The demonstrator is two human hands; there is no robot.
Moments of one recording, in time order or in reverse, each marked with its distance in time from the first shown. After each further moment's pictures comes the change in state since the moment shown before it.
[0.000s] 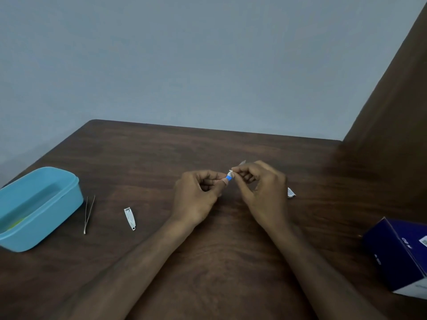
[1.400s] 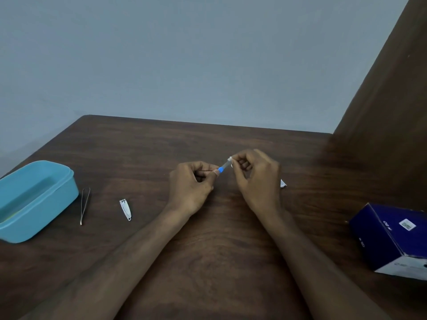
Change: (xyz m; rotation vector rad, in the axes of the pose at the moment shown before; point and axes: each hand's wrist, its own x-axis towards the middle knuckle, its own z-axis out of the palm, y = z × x) left_hand -0.001 0.004 0.002 0.040 0.045 -0.004; right_hand 0.002 0.003 -0.001 -0.109 0.048 0.008
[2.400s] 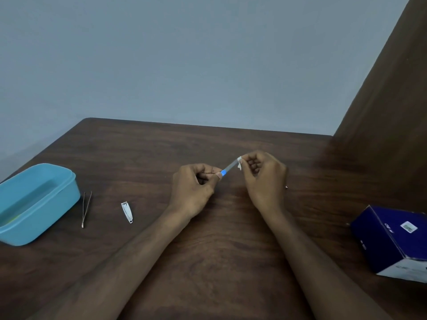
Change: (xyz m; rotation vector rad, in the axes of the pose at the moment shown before) left_hand 0.004 -0.004 0.001 -0.009 -0.036 0.006; right_hand 0.005 0.008 -0.001 0.035 0.073 0.158
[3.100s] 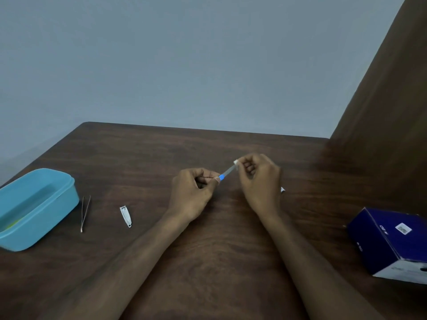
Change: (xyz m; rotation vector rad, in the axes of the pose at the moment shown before) left_hand 0.001 -0.001 0.000 0.004 -0.031 0.018; right_hand 0.001 0.000 0.003 -0.004 -0.009 0.001
